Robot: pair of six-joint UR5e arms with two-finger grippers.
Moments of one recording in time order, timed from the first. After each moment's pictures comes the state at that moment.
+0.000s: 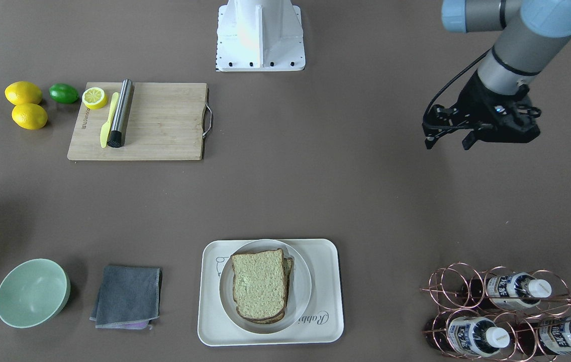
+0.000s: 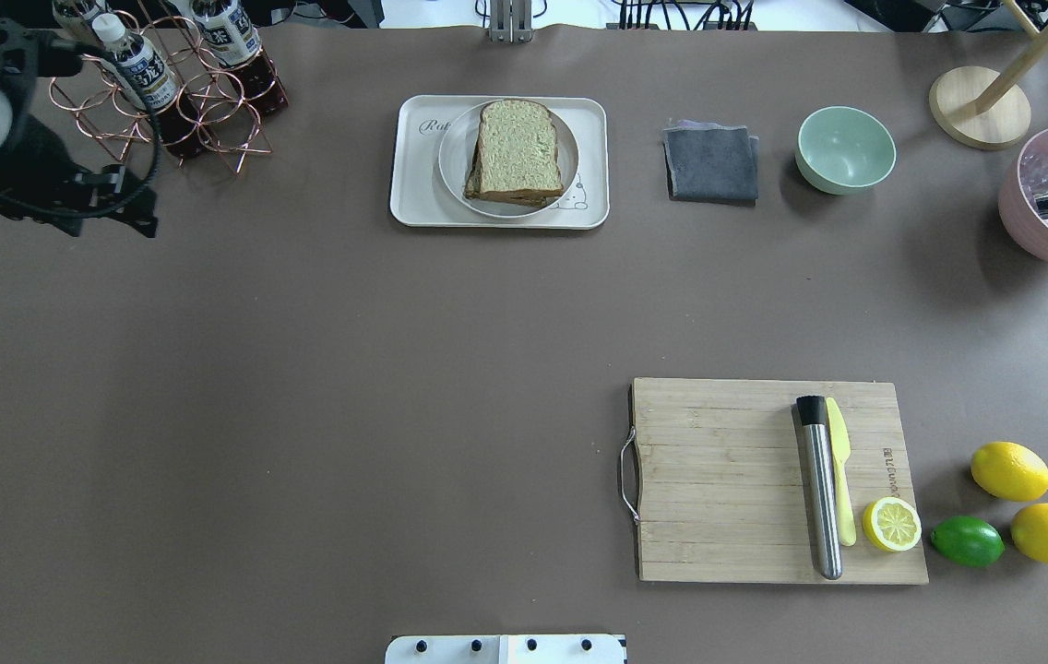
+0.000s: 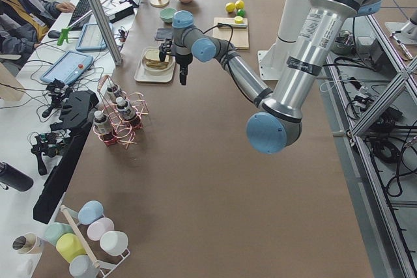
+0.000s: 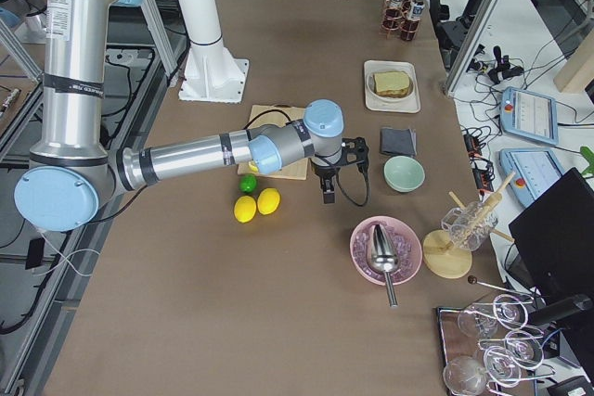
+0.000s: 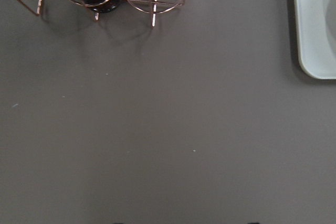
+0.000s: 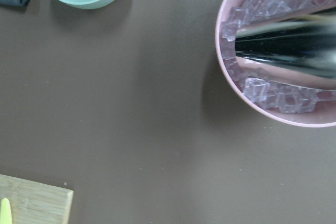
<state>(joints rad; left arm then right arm) -1.05 -1.80 -2.03 -1.49 -2.17 -0.69 1.40 -1.69 1.90 -1.47 2.38 0.20</state>
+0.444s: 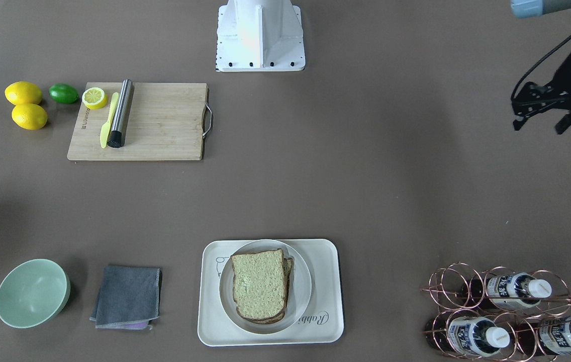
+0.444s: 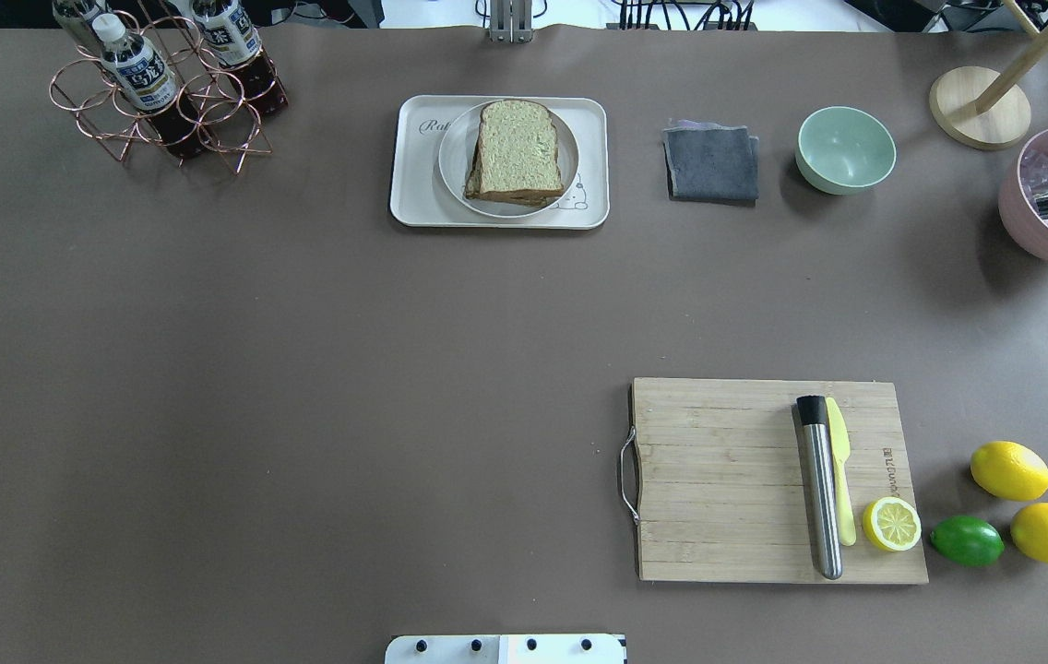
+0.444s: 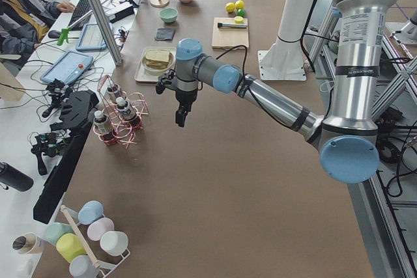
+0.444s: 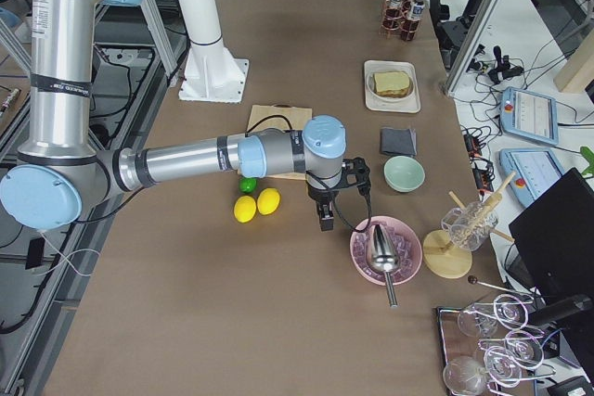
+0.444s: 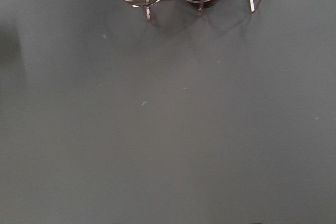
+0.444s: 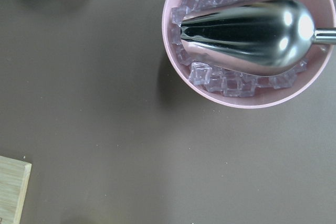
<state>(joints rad) -1.33 -1.54 -2.05 -1.49 -2.19 -0.16 1.49 -1.69 1.89 -1.61 2.37 -0.01</state>
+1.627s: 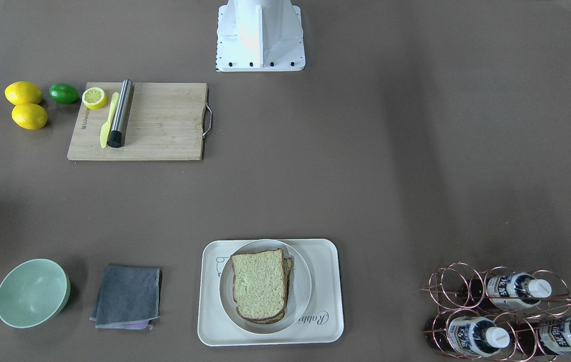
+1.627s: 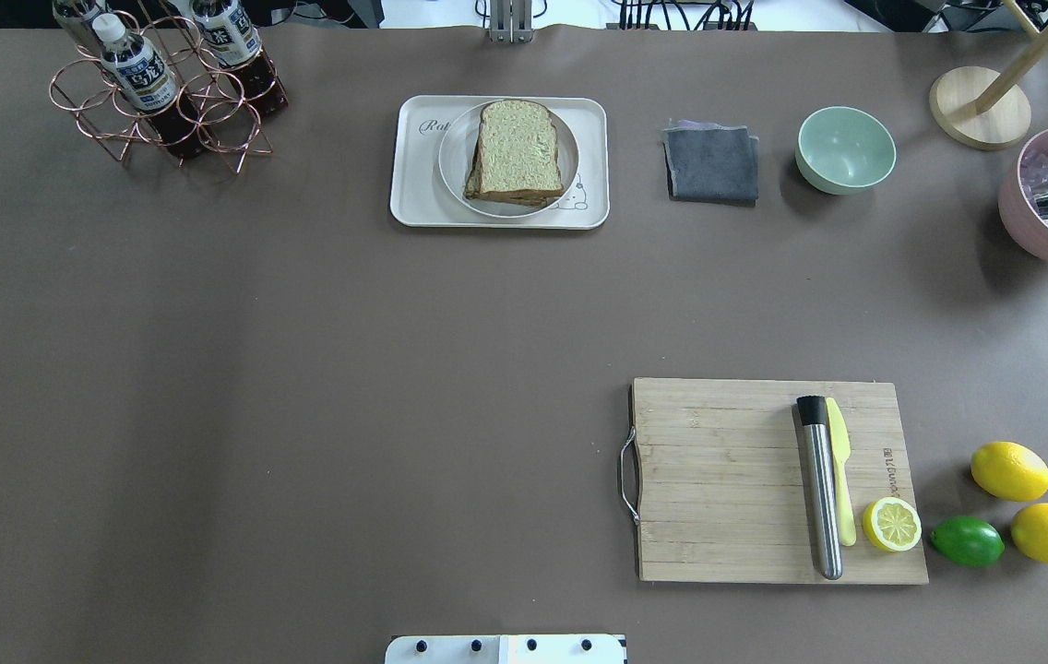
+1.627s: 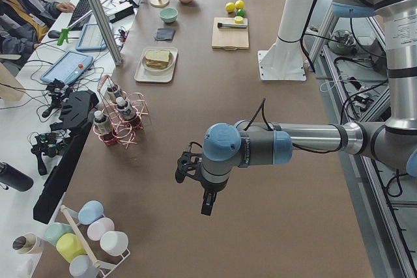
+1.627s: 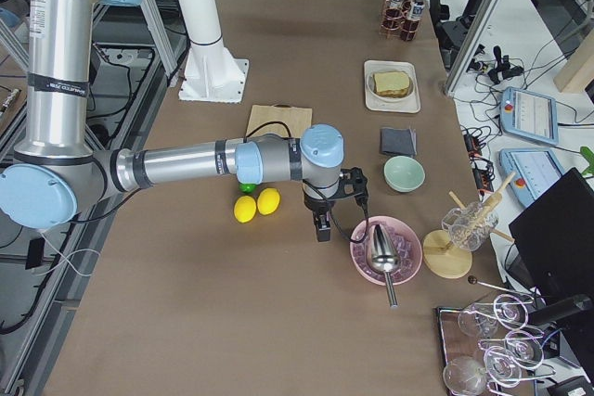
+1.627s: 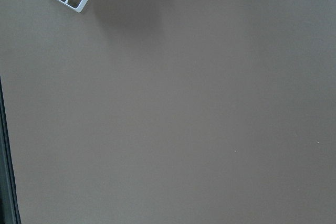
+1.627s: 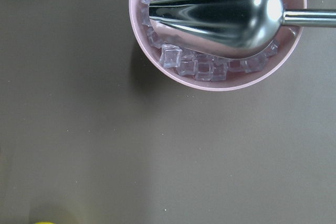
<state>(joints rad) -1.75 -1.33 -1.84 -1.51 -2.31 0.34 1.50 -1.71 1.87 -1.61 2.34 -0.05</state>
